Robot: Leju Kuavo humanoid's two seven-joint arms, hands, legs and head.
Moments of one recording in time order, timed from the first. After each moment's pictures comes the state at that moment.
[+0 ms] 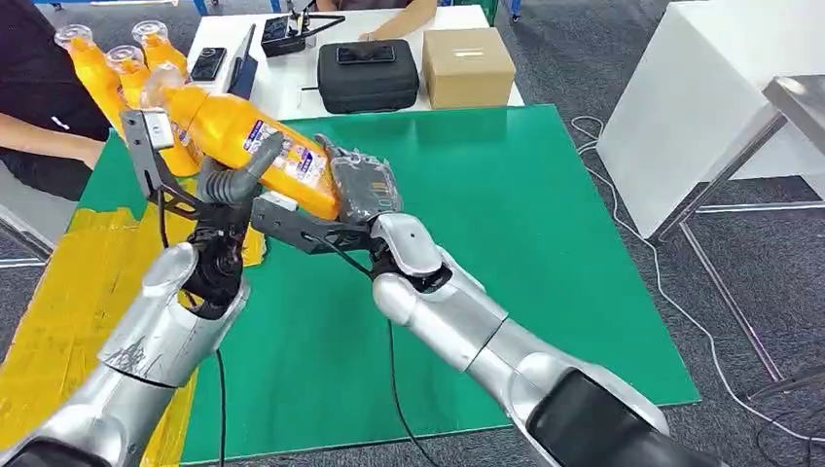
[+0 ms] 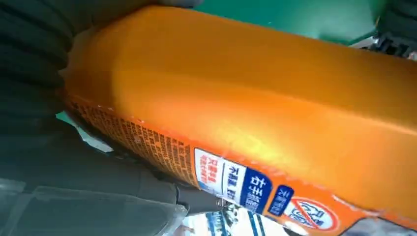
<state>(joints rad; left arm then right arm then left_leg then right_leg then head) -0.75 -0.04 -0.58 -1.18 0.76 0.44 -0.05 -0.81 0.20 0.85 -1.02 0.74 -0.16 0.39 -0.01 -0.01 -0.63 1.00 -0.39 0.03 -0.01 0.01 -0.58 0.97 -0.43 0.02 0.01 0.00</state>
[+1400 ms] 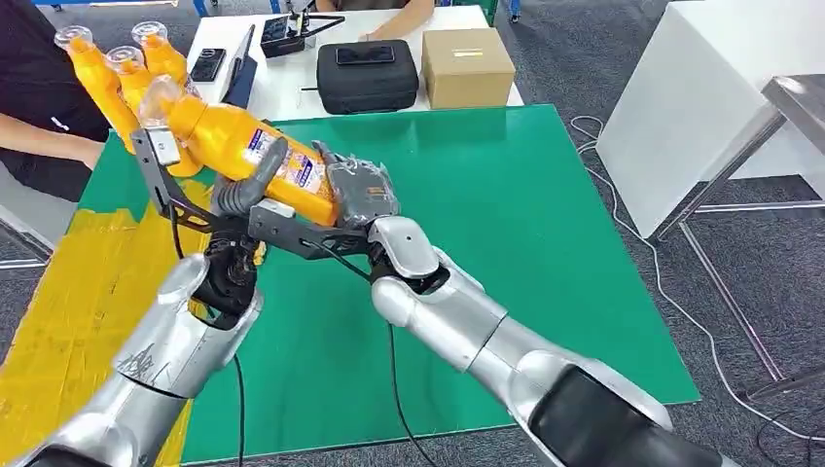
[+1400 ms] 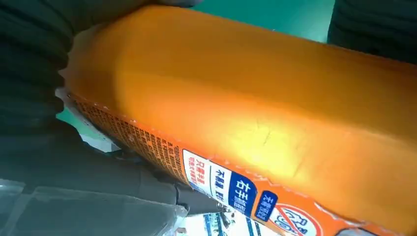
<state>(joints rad) -0.71 -0.07 -0.58 -1.19 0.88 0.44 -0.13 -0.83 0.19 0.90 -1.01 0.71 -0.16 0.41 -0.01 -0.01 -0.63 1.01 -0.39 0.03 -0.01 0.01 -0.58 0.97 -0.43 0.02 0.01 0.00</state>
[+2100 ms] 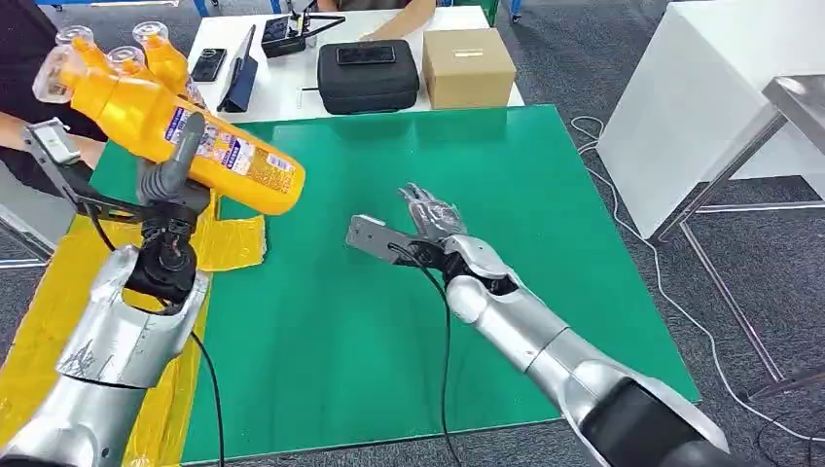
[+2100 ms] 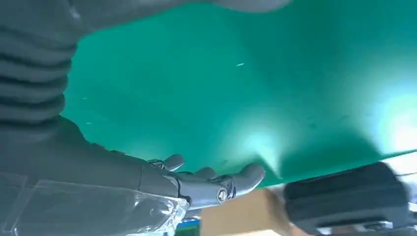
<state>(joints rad) -0.70 0.03 -0.39 -1.26 0.95 0.34 -0.17 -0.71 -0.04 0.78 -1.03 0.54 -0.03 0.39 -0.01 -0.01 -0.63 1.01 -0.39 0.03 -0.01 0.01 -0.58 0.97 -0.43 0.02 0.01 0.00</state>
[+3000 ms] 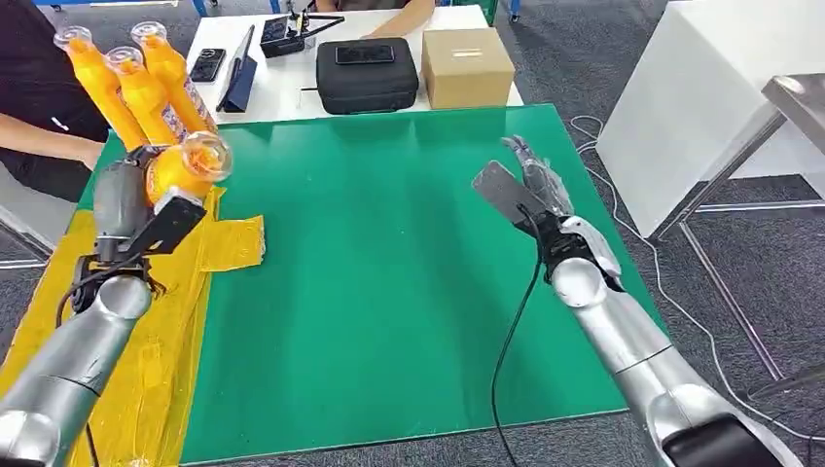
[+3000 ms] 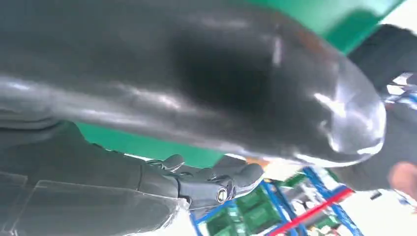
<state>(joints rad) -0.72 0.20 -0.43 -0.87 -0.47 0.61 -0.30 -0.56 -0.28 0.47 -1.33 0.35 -0.12 0.21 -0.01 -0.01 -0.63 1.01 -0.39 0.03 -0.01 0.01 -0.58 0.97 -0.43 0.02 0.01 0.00</state>
